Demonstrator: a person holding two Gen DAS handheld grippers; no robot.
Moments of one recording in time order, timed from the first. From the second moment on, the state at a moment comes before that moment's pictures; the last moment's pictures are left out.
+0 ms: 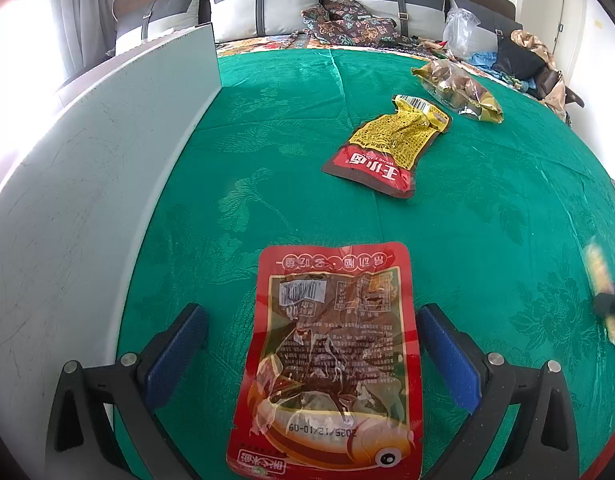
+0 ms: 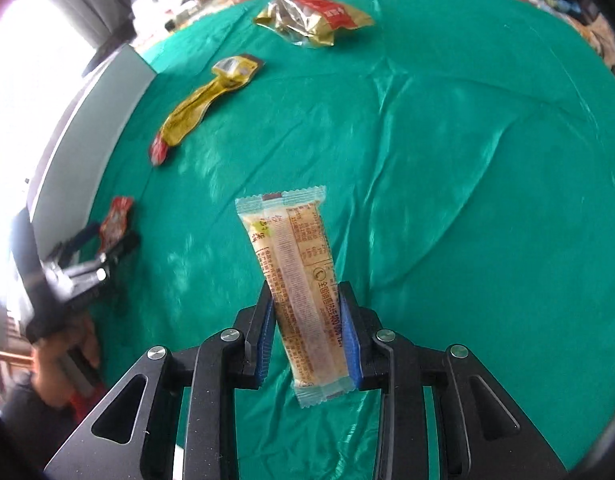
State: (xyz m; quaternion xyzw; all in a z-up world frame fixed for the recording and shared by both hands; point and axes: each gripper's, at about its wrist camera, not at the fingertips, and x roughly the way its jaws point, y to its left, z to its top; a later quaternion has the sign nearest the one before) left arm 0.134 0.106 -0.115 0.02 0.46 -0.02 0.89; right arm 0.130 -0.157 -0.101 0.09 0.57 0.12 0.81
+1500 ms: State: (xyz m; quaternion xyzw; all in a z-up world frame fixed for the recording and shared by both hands) left arm 0.112 0.108 -0.092 0.02 0.50 -0.10 0.86; right arm 0.129 -0.121 -0.107 -0.04 0.58 0.13 0.81
